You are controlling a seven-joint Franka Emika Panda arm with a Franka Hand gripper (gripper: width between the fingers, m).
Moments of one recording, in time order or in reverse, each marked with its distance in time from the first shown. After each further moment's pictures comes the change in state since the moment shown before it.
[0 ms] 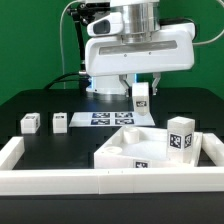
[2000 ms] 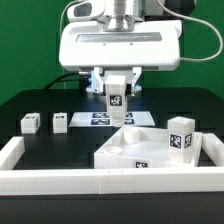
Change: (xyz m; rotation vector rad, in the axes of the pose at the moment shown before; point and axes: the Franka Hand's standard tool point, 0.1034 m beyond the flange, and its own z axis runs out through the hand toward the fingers) arm 0.092 0.034 -0.022 -0.067 0.403 0.026
